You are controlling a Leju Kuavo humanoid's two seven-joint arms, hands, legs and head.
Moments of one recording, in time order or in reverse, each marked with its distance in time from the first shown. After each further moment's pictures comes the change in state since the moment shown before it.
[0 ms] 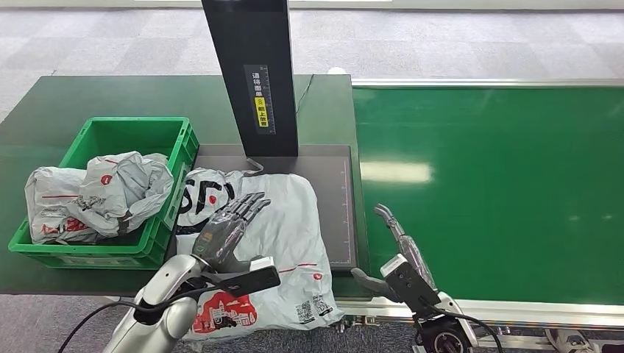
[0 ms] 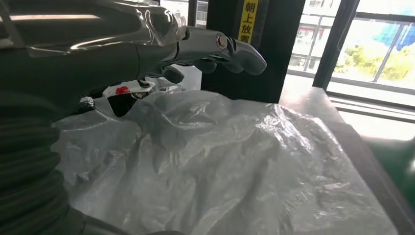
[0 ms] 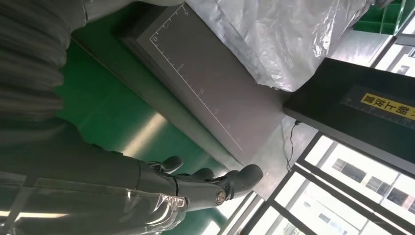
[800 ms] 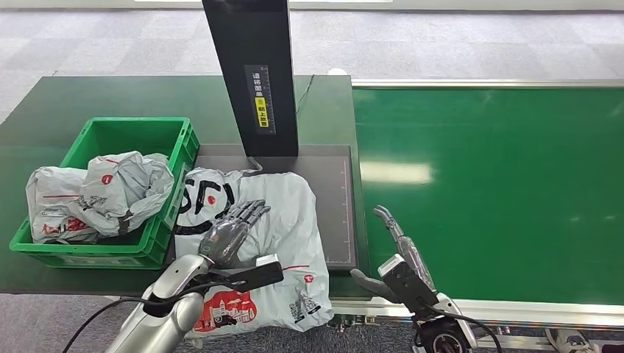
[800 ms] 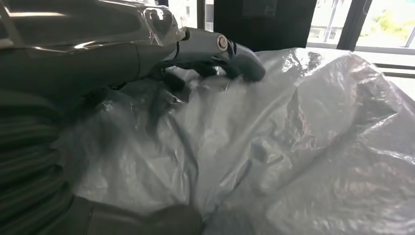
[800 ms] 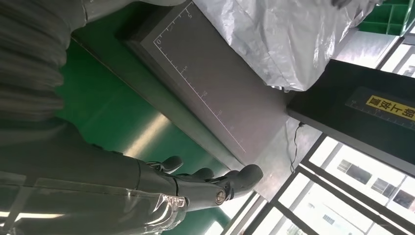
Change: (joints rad) left arm -0.051 -0.014 -0.002 0.160 -0.018 -0.003 0.035; right arm 0.008 0.012 -0.009 -0.010 0.022 0.012 0.018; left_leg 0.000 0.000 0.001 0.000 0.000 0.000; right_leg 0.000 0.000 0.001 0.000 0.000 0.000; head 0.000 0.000
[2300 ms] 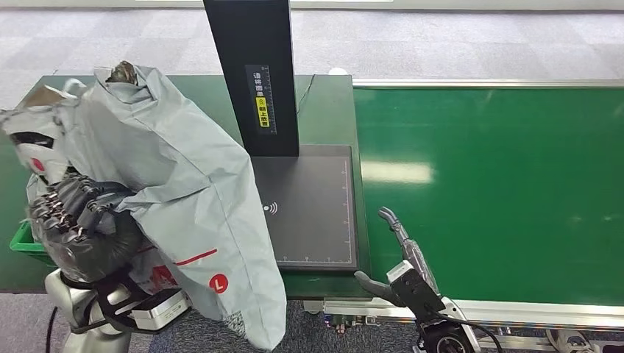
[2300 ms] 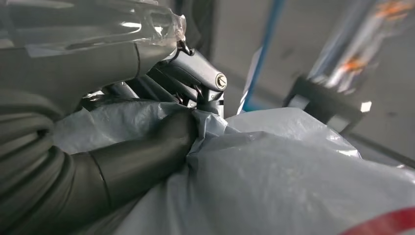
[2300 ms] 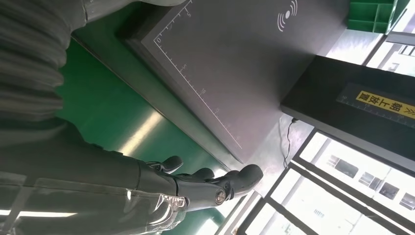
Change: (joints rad) left arm 0.119 -0.096 0.344 -0.605 0.126 0.788 -0.672; right arm 0.014 -0.010 -0.011 0.015 -0.032 -0.019 -0.071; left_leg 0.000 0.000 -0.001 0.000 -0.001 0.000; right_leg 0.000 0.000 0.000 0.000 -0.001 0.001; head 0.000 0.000
